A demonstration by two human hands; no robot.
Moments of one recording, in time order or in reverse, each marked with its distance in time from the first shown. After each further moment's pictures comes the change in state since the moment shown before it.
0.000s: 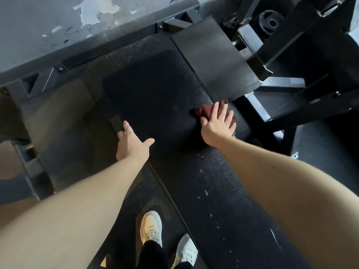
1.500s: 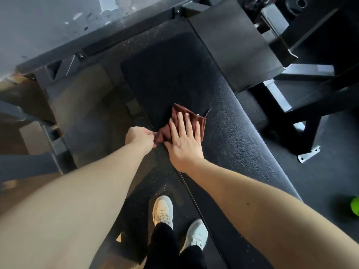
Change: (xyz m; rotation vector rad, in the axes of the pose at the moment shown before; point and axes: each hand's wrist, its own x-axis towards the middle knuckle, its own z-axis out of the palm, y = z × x) left_hand -0.004 -0.036 -0.007 -0.302 -0.127 -0.148; right_hand -0.123 -0.057 0.081 -0.163 0.022 -0.617
